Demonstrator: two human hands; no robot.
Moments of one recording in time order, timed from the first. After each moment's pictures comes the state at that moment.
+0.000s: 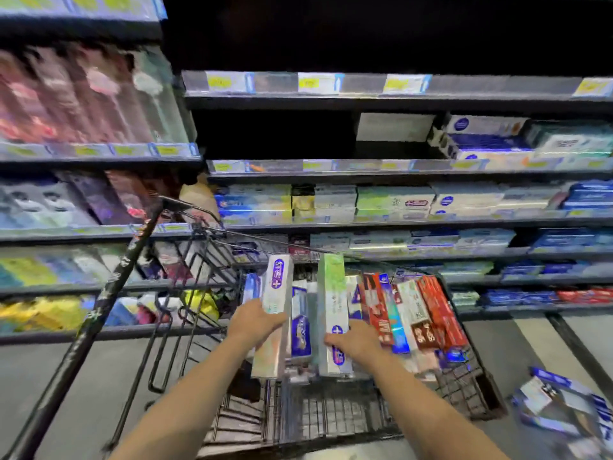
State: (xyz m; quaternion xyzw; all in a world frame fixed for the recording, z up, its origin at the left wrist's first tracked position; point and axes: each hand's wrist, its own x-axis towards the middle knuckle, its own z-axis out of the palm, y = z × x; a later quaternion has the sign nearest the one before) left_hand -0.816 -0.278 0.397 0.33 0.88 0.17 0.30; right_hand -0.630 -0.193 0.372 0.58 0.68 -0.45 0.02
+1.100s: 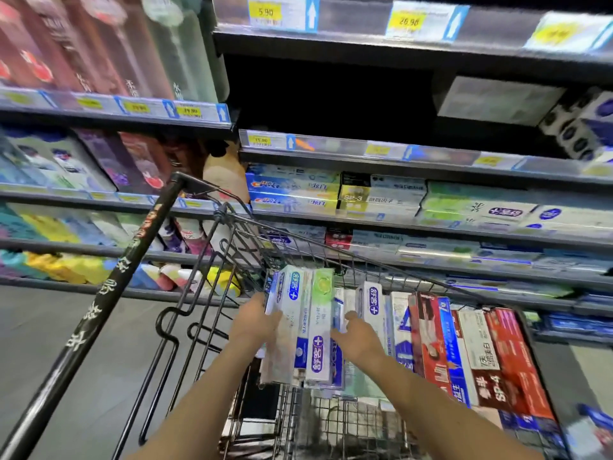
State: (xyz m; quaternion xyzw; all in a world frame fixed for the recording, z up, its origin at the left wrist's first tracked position) left_hand -0.913 -0.236 0.308 0.24 0.90 0.20 0.31; right_hand -0.742 -0.126 0.300 0.50 0.76 -0.41 0.12
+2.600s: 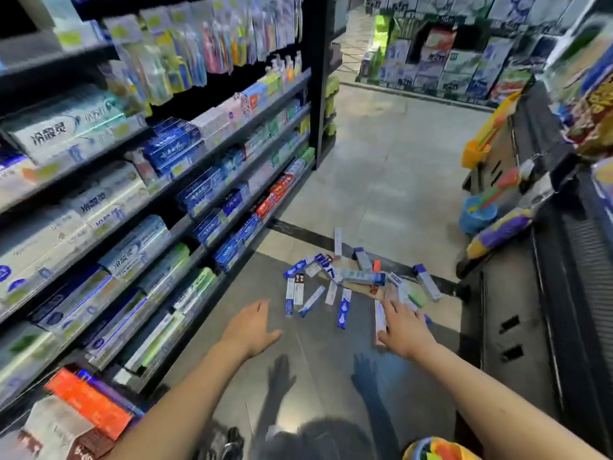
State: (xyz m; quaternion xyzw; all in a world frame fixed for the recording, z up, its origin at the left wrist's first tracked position) left_hand -0.204 -0.007 0.361 0.86 0.44 -0.15 0.22; right_hand 0.055 -0.164 0.347 0.85 0.48 -0.22 0.08
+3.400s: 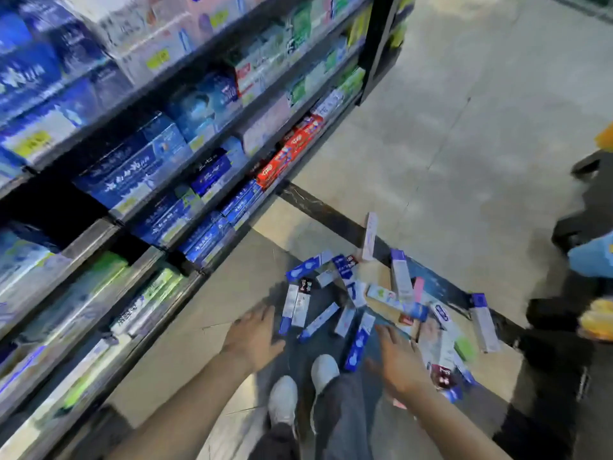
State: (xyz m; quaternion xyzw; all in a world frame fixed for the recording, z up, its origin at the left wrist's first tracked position) left_hand -0.005 0.330 0.116 0.79 0.46 -0.27 0.29; right_hand 0.225 0.192 0.122 0.79 0.47 -0.36 0.14
